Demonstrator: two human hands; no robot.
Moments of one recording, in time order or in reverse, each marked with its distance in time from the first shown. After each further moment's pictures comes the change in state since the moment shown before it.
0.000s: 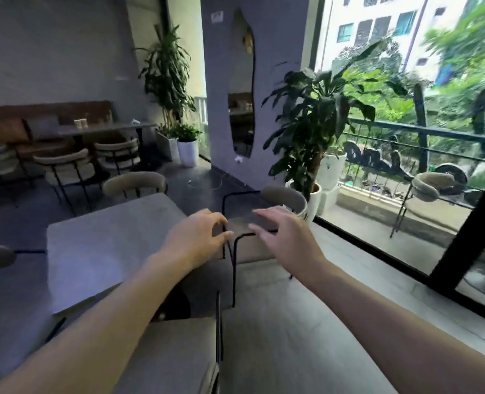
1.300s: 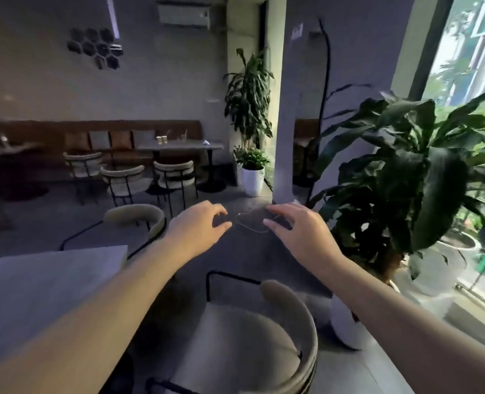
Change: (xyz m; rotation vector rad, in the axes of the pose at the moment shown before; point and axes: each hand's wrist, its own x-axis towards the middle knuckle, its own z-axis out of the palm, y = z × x) left_hand 0.710 0.073 0.207 0.250 0.185 -0.403; right_hand 0.626 0.554 -0.024 0.195 -0.222 -0.311
